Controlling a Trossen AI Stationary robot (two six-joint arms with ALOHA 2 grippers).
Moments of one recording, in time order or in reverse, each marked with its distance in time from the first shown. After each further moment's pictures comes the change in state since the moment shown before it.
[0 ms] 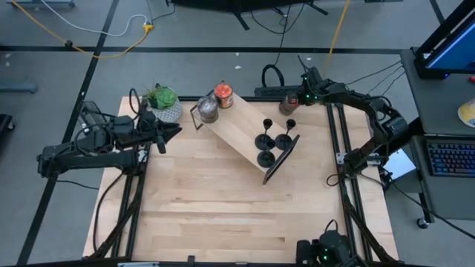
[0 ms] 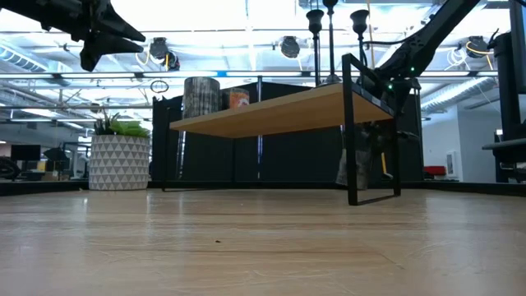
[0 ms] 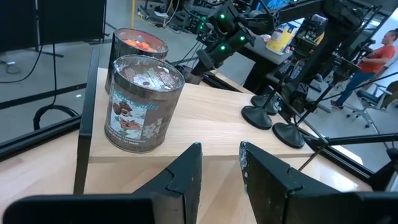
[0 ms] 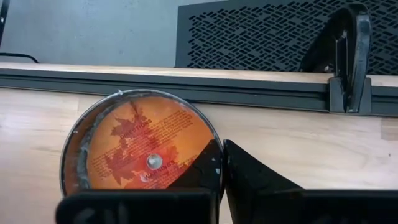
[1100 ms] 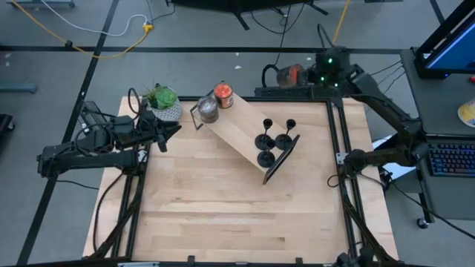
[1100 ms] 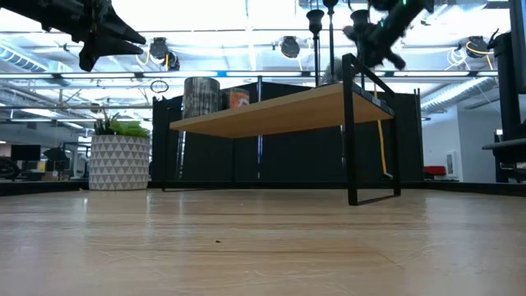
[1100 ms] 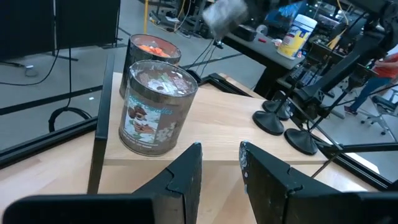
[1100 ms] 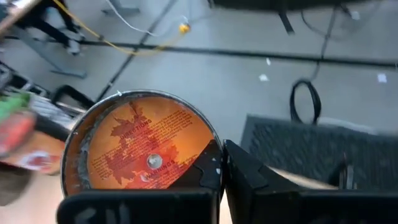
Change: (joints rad) left arm 0.000 0.002 0.000 0.000 -0.052 0.001; right arm 0.111 -0.332 0.305 -0.183 -0.005 -0.118
